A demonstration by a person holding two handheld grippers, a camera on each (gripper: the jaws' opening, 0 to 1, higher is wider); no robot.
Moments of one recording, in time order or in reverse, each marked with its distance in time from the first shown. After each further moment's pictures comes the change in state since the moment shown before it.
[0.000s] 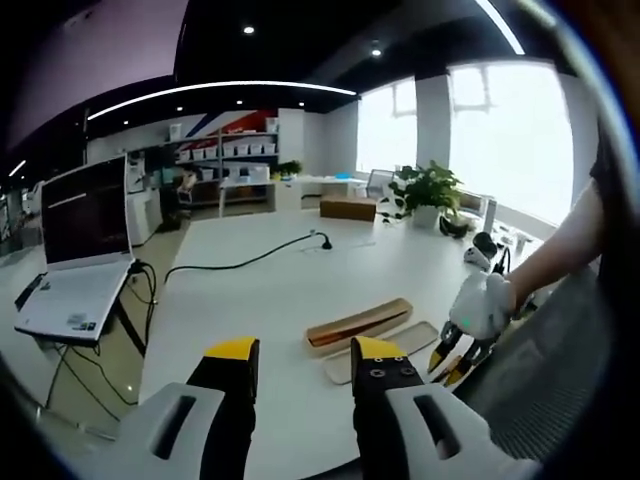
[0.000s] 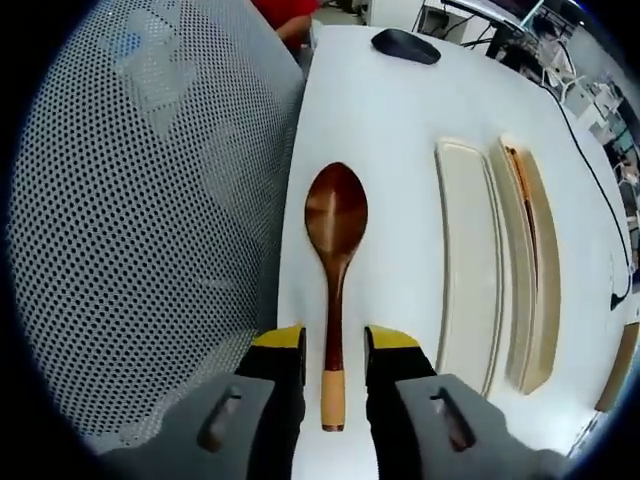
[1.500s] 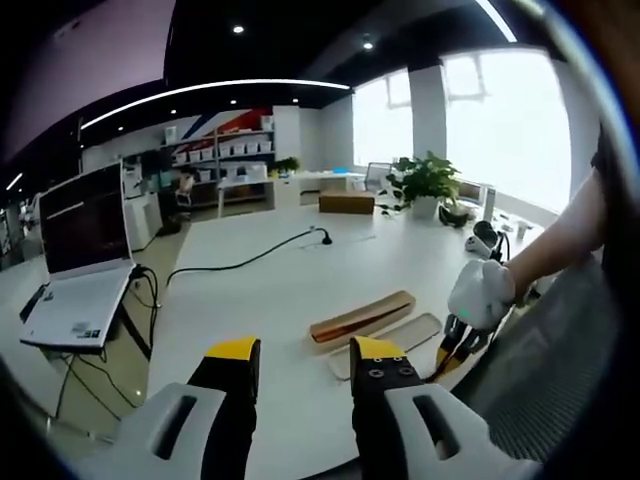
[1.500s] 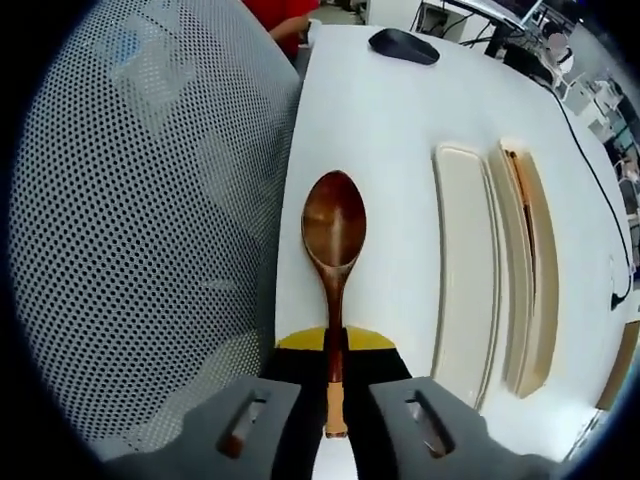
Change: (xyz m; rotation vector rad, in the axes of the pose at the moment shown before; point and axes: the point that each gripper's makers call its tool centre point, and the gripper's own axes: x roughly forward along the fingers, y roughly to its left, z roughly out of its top) left arm 0.000 0.001 -0.002 0.045 0.019 0.011; right arm -0.005 -0.006 0.009 0.026 -0.002 0.002
